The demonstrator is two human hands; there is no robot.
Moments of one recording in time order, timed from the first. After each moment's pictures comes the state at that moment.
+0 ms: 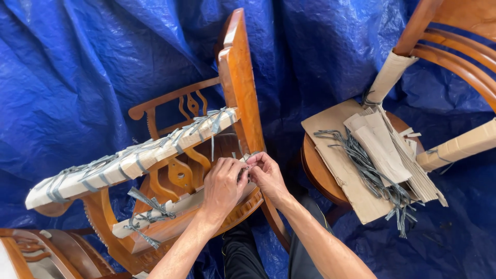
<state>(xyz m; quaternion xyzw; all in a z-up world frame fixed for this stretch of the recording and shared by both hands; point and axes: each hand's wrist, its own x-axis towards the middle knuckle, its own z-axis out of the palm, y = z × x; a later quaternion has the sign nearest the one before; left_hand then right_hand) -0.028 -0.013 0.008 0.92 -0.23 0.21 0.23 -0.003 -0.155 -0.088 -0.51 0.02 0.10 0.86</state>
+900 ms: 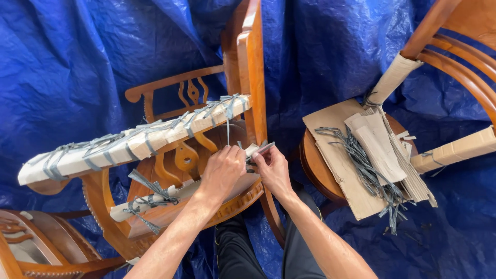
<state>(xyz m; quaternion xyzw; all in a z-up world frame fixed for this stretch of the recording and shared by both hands) -0.010 0.010 -0.011 0.94 -0.28 0.17 0.06 -0.010 -0.147 -0.067 -0.71 0.06 0.00 0.70</state>
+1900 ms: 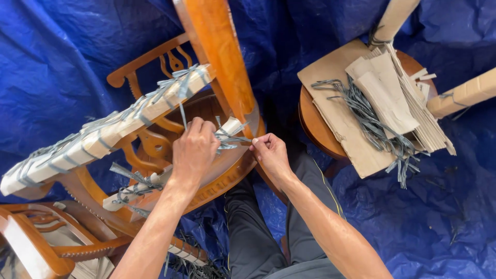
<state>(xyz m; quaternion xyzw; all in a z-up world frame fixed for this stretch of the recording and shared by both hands) -0.013 0.007 0.006 0.96 -0.21 0.15 0.07 -0.040 -0.172 -0.138 -0.51 0.16 0.08 0.84</state>
